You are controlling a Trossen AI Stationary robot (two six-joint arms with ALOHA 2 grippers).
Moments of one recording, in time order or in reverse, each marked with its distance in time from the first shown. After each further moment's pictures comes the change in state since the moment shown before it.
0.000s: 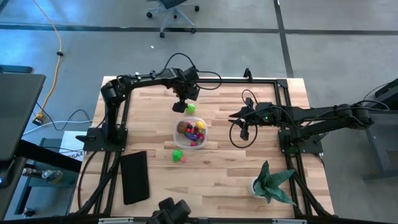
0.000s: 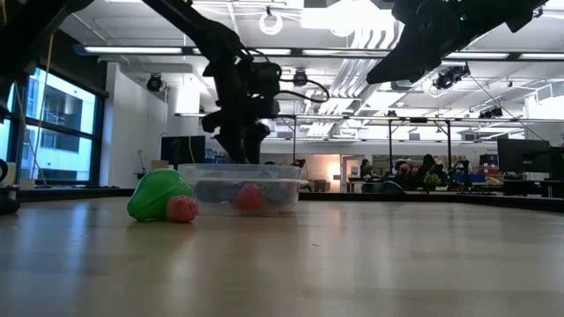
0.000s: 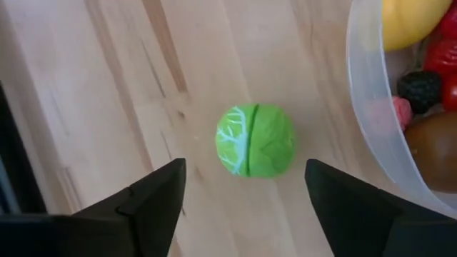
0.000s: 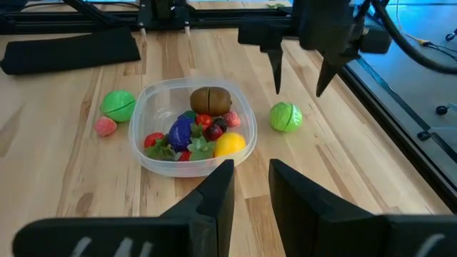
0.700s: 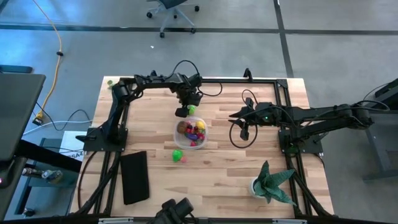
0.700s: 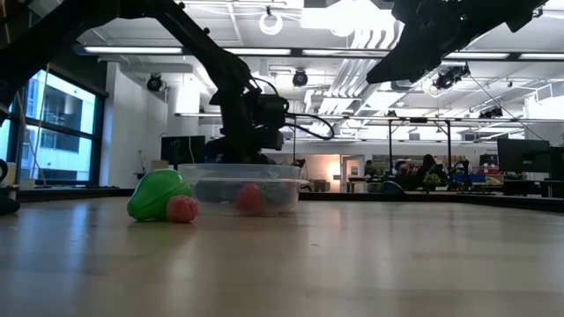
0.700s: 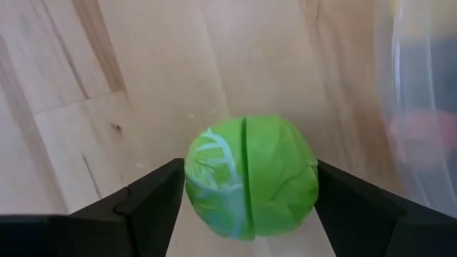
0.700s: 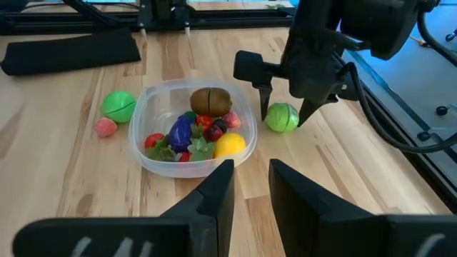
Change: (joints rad) left arm 0.001 0.153 -0.003 0.038 0.079 -0.030; right arm 0.000 0.000 0.000 -0.001 0.000 0.000
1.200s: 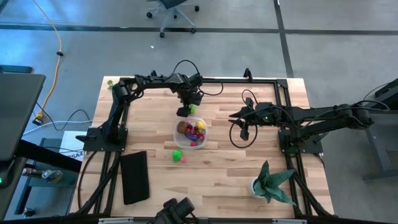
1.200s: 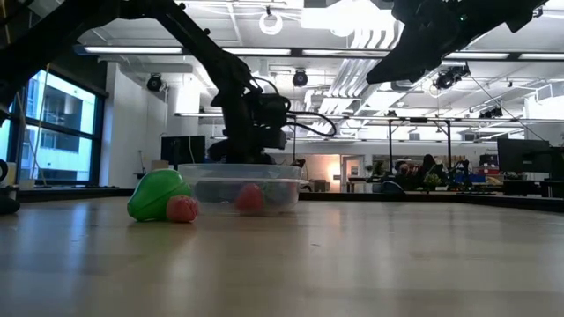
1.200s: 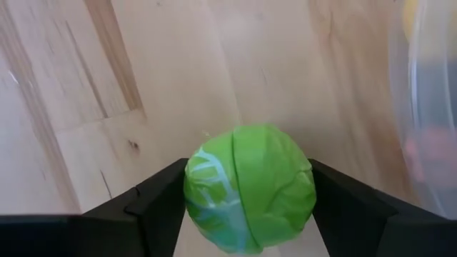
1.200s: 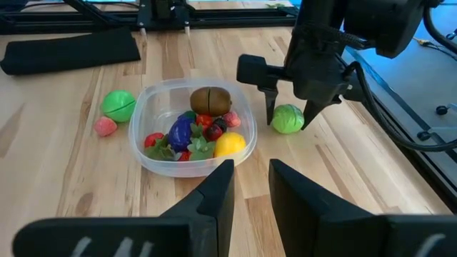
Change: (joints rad) left arm -0.001 0.005 0.000 0.047 0.006 -0.001; right arm 0.000 0.000 0.000 0.000 0.000 0.000
